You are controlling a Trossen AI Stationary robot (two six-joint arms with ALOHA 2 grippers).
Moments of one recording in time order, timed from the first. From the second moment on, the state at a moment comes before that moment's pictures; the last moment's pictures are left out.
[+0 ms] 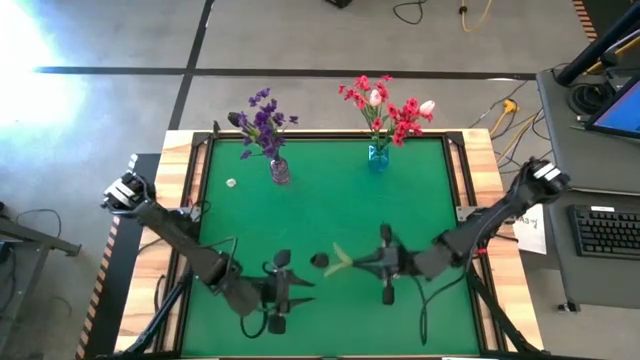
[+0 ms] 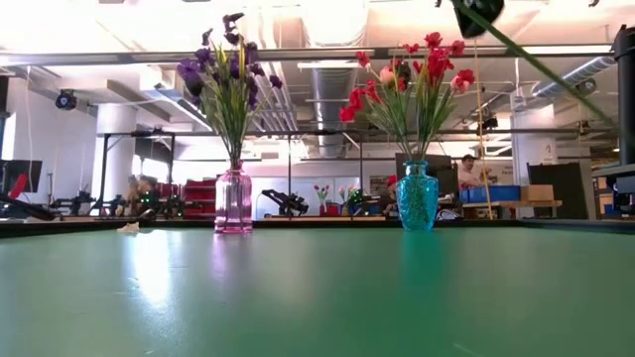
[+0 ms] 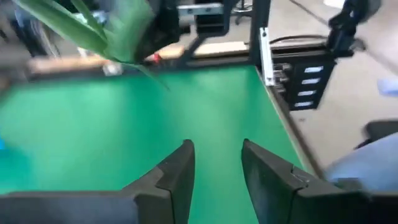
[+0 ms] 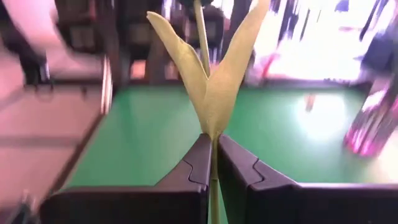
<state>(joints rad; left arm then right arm) -0.67 1.57 1.00 0.17 -0.62 -0.21 0.57 1.40 0.73 0.46 0.58 0.12</state>
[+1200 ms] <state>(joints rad) -0.39 1.75 0.99 1.03 -0.34 0.24 0.49 1.36 0.70 0.93 0.31 -0.41</state>
